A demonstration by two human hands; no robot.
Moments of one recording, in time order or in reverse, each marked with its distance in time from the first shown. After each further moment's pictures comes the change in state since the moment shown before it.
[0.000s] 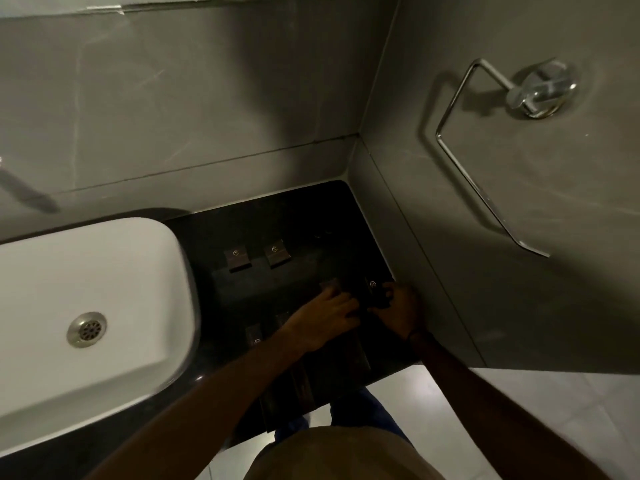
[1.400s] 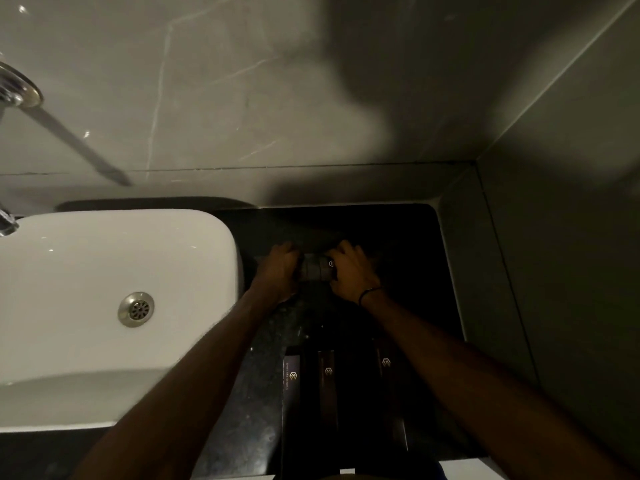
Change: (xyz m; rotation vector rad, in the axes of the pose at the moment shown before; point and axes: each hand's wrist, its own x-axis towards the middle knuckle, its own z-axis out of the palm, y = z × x) left_hand -0.086 -0.186 0.032 -0.630 0.046 -1.022; right_hand 0.108 -0.212 0.116 -0.585 -0.389 -0.599
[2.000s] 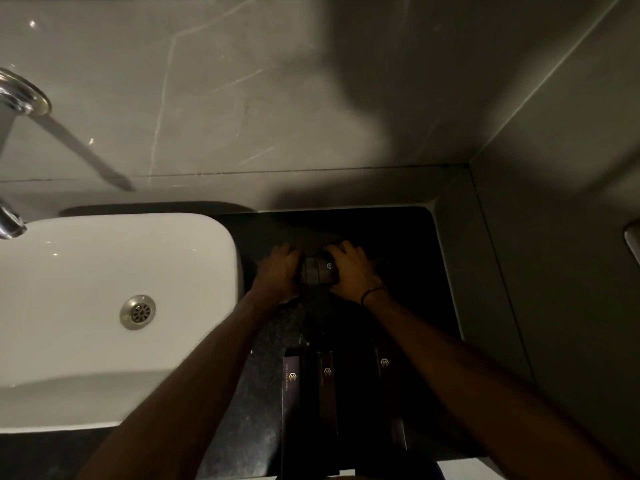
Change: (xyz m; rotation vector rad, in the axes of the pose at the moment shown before) left_hand 0.000 0.000 0.002 0.060 0.023 0.020; right_hand -0.005 0.007 -0.005 0.036 0.018 -0.013
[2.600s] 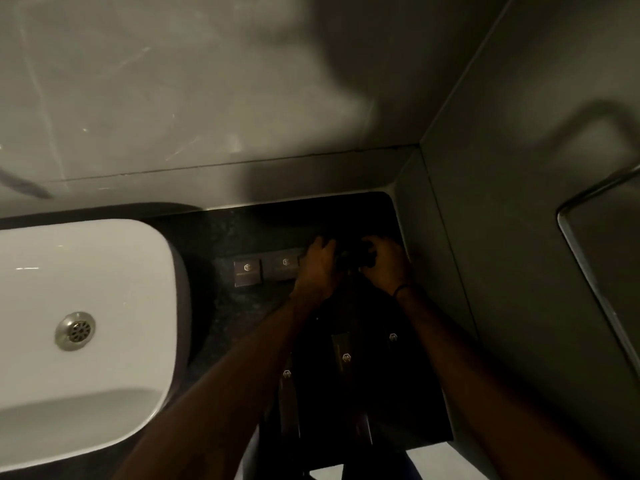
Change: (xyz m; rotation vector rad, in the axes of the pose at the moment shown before) left_hand 0.055 0.146 0.056 -0.390 0.022 0.017; right_hand -0.028 0.138 -0.017 0.389 0.241 0.257
